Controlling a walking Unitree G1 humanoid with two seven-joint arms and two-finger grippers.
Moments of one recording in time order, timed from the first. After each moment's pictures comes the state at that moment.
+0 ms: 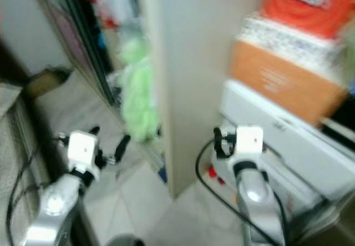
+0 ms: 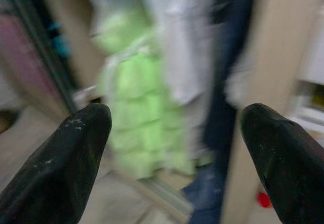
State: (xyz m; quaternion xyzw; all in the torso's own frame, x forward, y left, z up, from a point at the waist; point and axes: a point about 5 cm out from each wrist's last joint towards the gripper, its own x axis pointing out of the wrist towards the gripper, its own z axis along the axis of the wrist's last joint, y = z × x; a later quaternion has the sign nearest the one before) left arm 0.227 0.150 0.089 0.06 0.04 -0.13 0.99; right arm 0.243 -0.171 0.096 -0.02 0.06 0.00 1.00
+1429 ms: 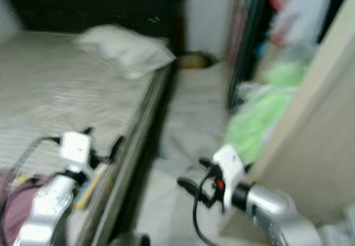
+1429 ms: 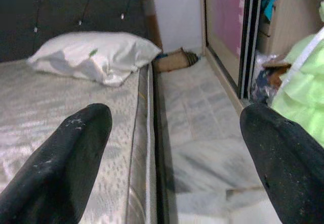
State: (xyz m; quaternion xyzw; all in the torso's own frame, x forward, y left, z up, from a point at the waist) left arm 0.223 0.149 0.087 0.06 0.06 -0.14 0.99; right arm 0.192 -0.165 0.099 0.01 0.23 0.38 0.89
